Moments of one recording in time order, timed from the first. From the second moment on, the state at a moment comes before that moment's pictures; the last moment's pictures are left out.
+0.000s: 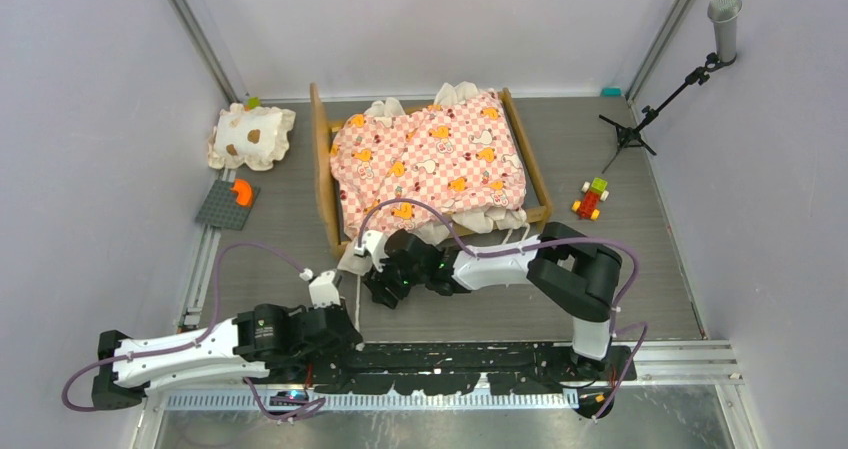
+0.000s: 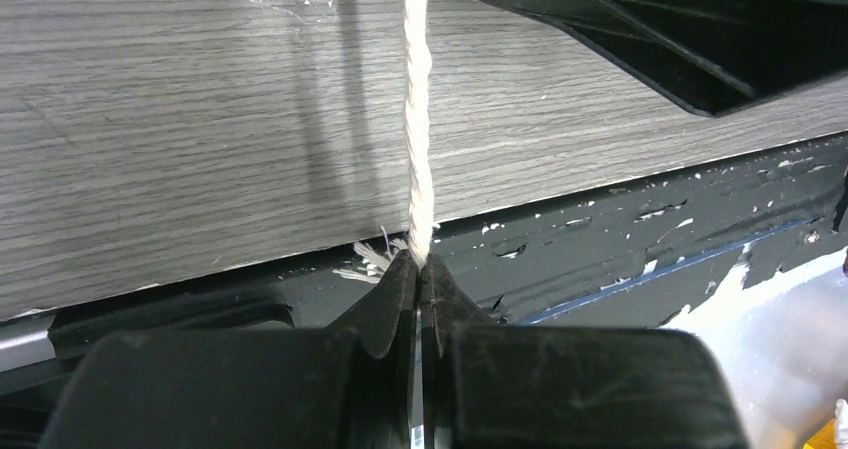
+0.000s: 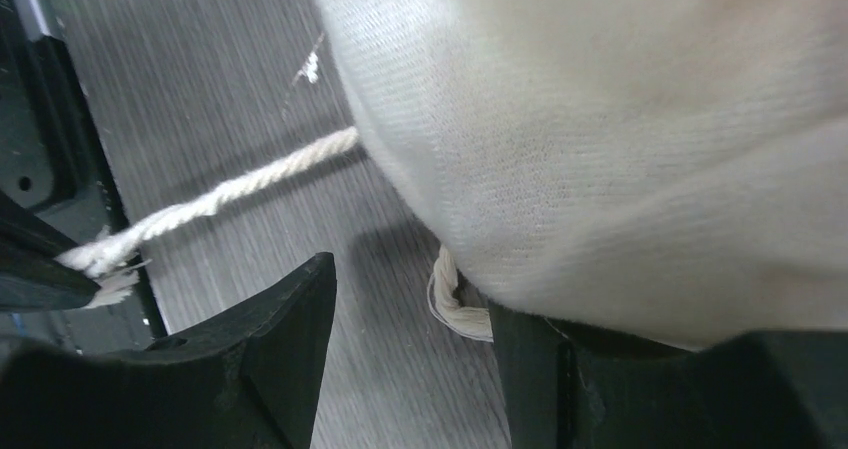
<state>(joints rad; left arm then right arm) -1.34 0.41 0.33 -0.93 -0.34 -1.34 1.14 1.85 1.01 0.17 -0.16 0.07</state>
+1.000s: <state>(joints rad) -1.34 0.35 0.31 -0.93 -0.36 -1.35 1.21 1.79 0.88 0.19 -0.11 0.34</state>
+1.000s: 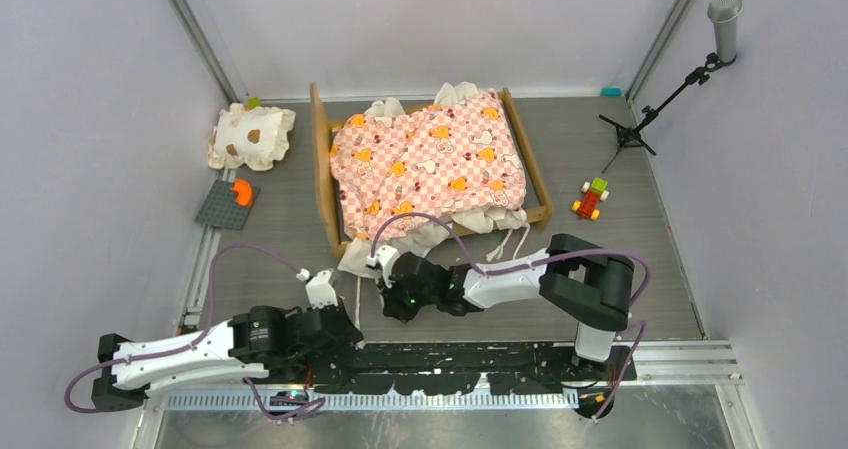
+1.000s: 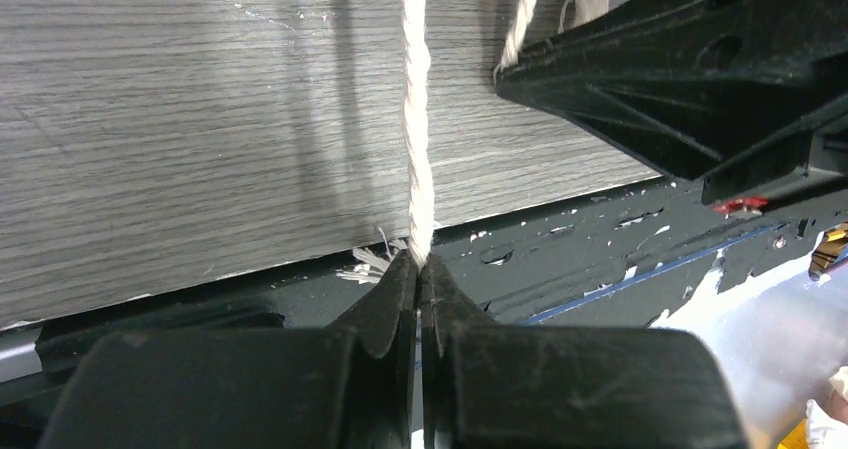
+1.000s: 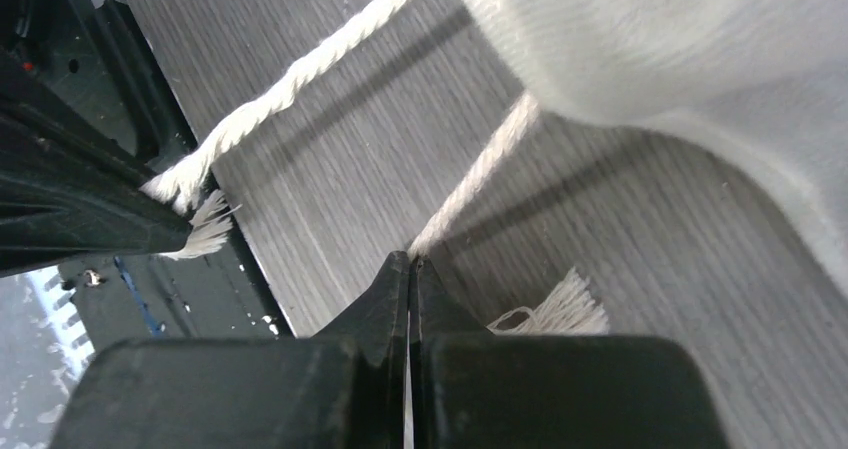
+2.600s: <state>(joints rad) -1.34 0.40 0.31 -0.87 -0.39 -1.29 1.25 1.59 0.95 -0.31 0.25 0.84</state>
